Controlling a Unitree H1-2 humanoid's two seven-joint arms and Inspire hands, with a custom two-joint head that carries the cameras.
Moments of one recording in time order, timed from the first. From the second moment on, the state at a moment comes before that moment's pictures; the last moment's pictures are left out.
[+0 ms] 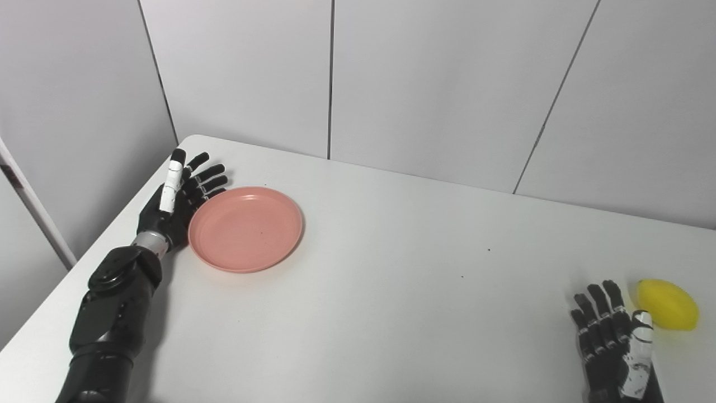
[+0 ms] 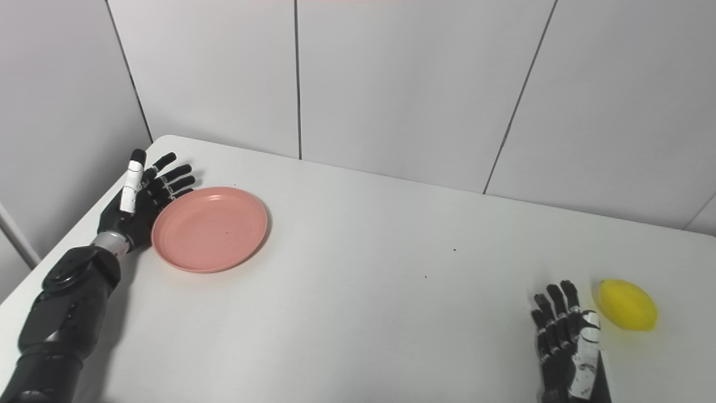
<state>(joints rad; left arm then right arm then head) -0.44 0.38 0.35 0.51 -0.43 0.14 -0.24 0.03 -0.07 -0.14 -0.06 0.41 0.03 0.15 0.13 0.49</state>
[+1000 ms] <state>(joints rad) -0.40 0.26 0.31 0.38 -0.39 0.15 -0.12 0.03 -0.06 -0.13 -0.06 0.41 0.03 0.15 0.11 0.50</state>
